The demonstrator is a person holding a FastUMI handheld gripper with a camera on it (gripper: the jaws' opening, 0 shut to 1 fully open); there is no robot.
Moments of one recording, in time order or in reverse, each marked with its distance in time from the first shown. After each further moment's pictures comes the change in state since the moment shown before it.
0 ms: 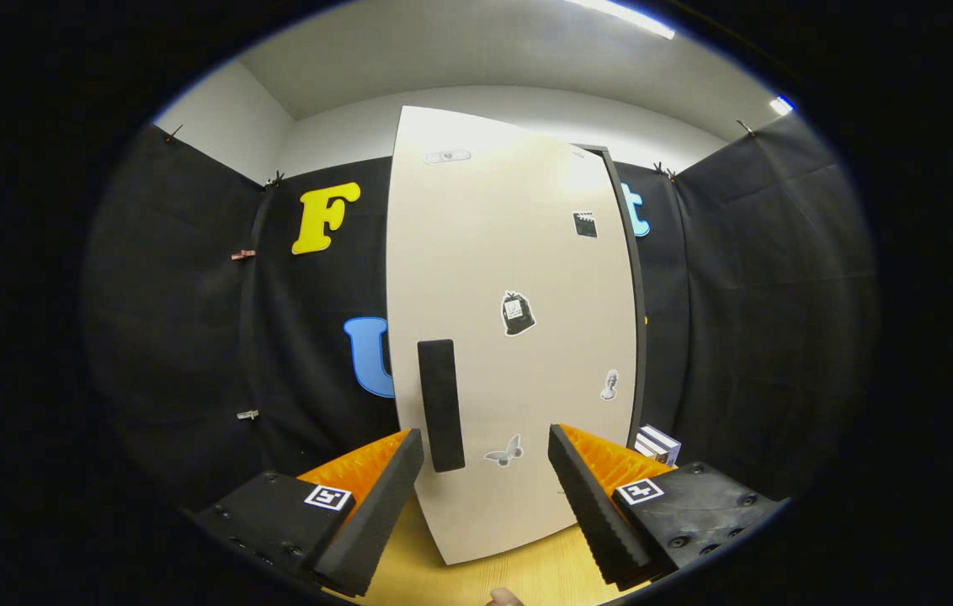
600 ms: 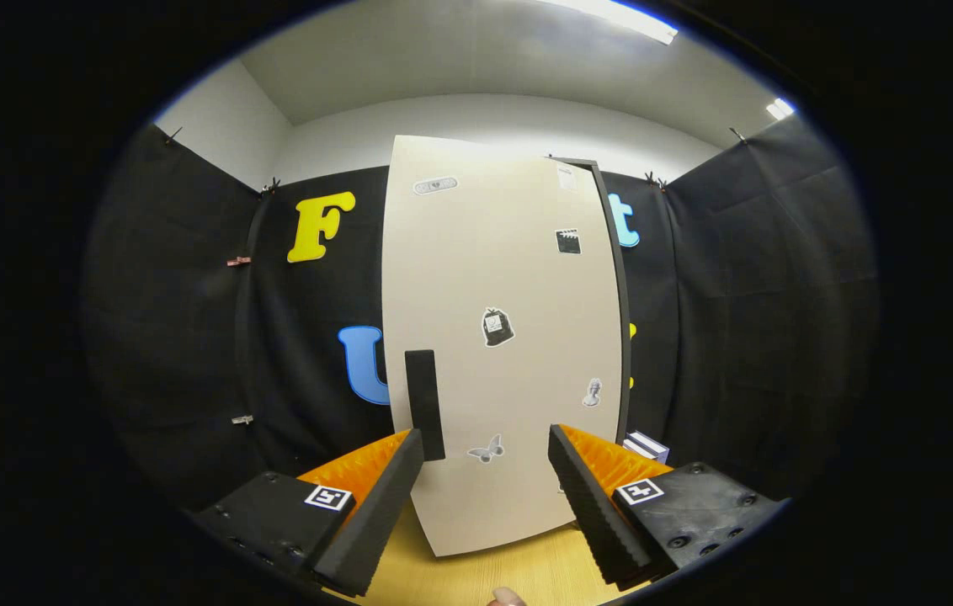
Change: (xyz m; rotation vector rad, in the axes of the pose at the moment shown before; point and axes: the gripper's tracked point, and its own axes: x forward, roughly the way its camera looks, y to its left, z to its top) arm -0.016 -0.005 0.014 -0.001 -0.034 -0.032
